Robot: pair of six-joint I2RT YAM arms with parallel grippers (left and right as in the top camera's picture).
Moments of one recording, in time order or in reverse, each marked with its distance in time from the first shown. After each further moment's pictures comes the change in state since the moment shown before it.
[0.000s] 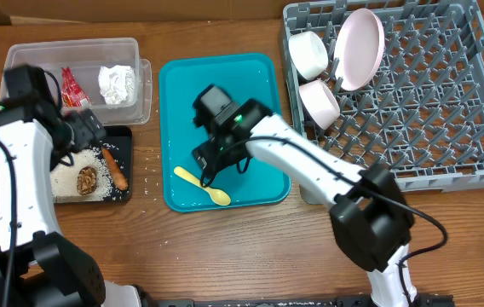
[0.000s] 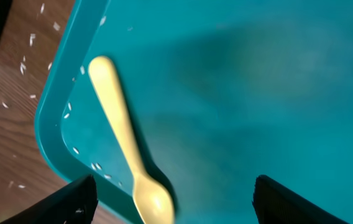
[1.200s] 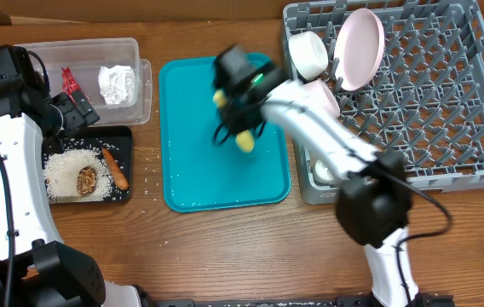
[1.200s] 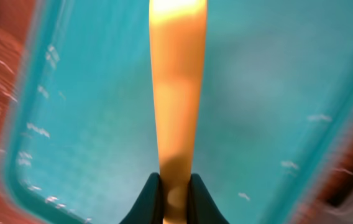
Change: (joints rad) left arm 0.000 -0.002 0.126 -0.032 0.027 0.030; right arm -0.183 0.080 0.314 -0.200 0.034 -0.060
